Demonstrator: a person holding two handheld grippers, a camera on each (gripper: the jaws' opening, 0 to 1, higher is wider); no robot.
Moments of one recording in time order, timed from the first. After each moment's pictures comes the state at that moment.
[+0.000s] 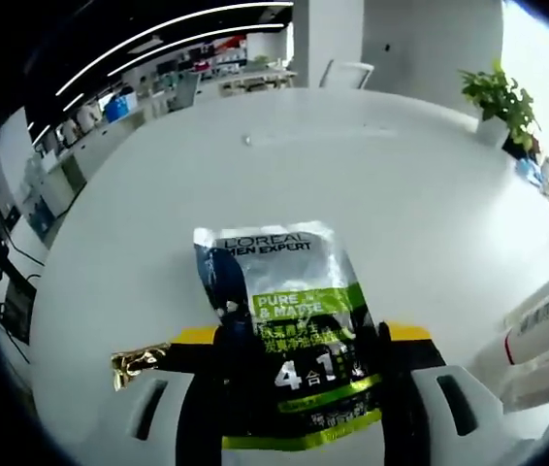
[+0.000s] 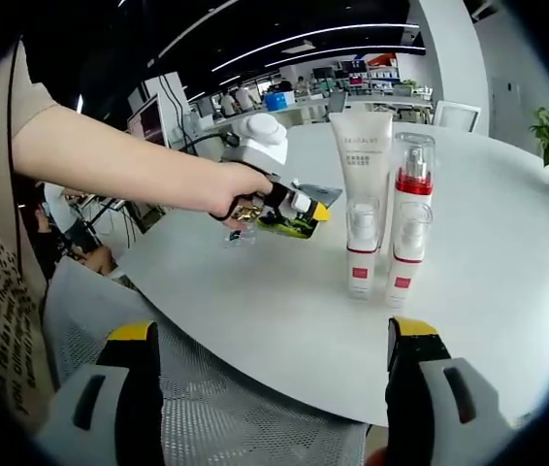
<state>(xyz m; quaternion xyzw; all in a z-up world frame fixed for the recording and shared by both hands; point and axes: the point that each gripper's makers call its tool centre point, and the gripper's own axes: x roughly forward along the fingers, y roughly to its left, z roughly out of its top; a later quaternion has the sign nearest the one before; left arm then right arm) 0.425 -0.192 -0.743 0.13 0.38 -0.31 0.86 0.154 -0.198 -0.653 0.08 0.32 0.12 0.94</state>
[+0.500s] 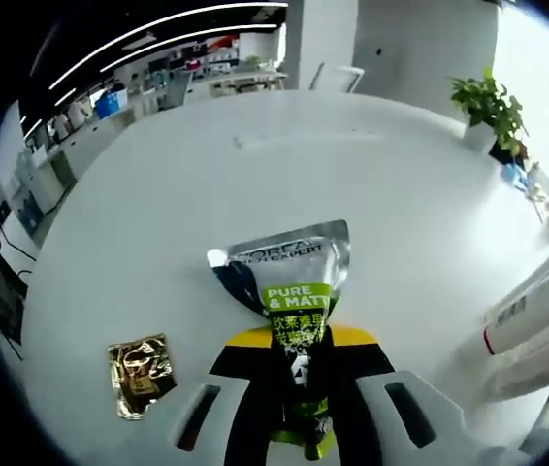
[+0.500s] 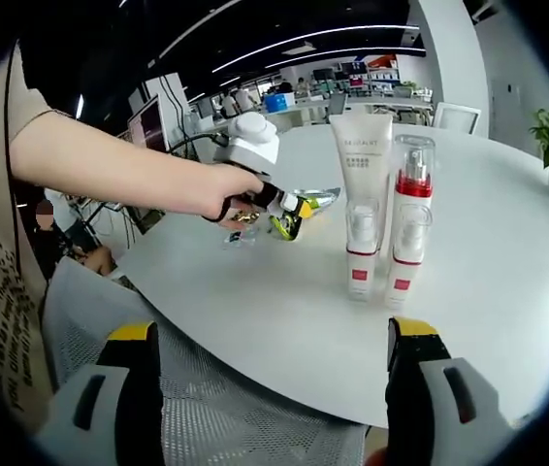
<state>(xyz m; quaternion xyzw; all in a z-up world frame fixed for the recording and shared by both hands) 0.417 -0.183 -0.741 0.09 0.39 -0.32 0.86 0.155 -0.197 -0.652 0.08 0.31 0.12 0.94</state>
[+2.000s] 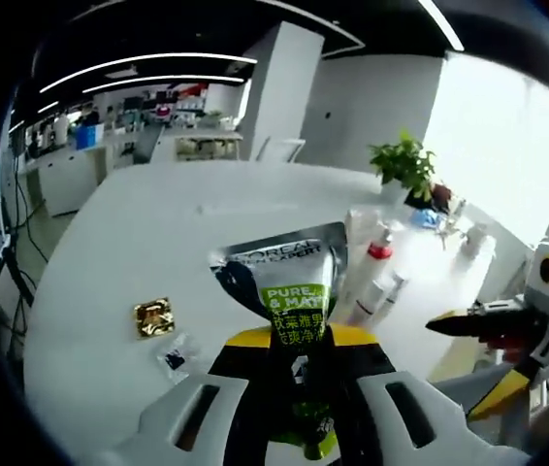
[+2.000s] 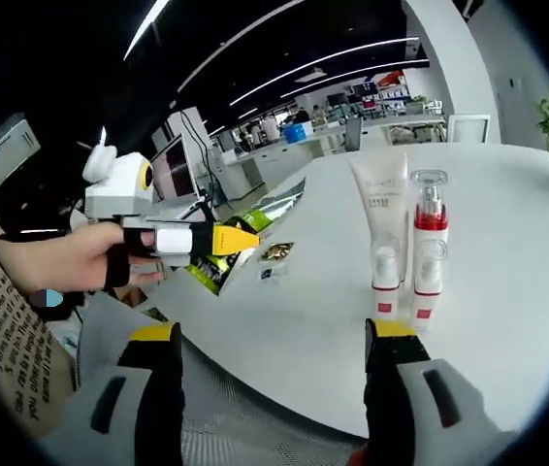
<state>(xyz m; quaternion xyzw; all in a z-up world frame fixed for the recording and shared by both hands) 0.262 -0.127 -0.599 0.01 0.28 -0.44 0.85 0.164 -0.181 -0.606 0.13 0.23 0.17 0.95</state>
